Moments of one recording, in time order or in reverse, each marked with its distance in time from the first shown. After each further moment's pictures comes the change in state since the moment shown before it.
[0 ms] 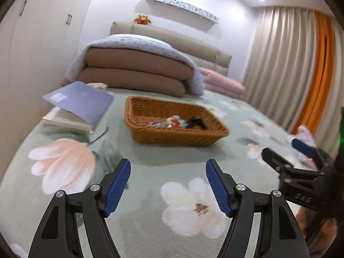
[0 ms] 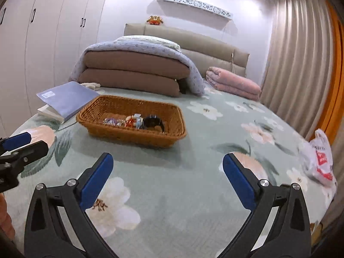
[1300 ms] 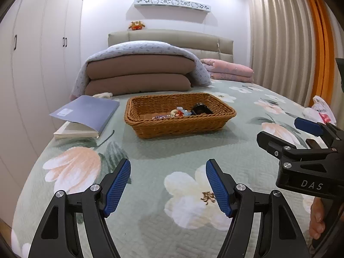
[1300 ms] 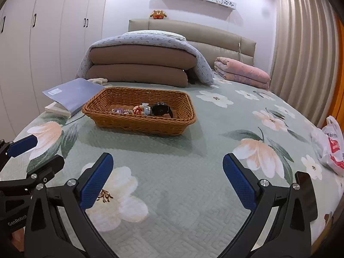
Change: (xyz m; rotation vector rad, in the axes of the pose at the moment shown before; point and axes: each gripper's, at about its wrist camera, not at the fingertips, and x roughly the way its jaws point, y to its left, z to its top) left arm -0.002 -0.044 -0.023 0.164 -0.005 0.130; right arm 0.026 -0.013 -0.017 0.042 0.035 0.087
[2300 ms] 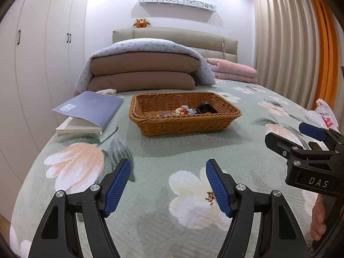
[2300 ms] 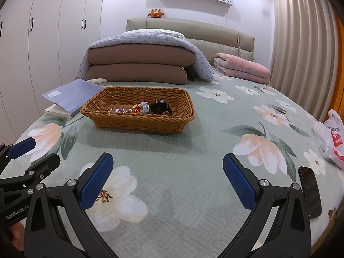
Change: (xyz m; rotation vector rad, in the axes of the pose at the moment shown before) left arm 0.004 0.009 -0.001 -0.029 0.012 0.012; right arm 0.006 -0.003 -0.002 0.033 0.013 0.007
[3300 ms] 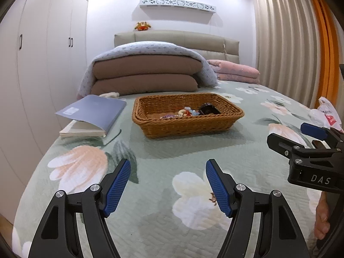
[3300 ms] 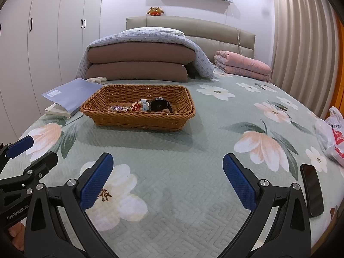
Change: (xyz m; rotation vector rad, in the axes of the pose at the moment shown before) left arm 0.000 -0.001 -0.003 0.020 -0.016 0.019; right arm 0.005 0.002 -0.004 0.016 0.015 0.005
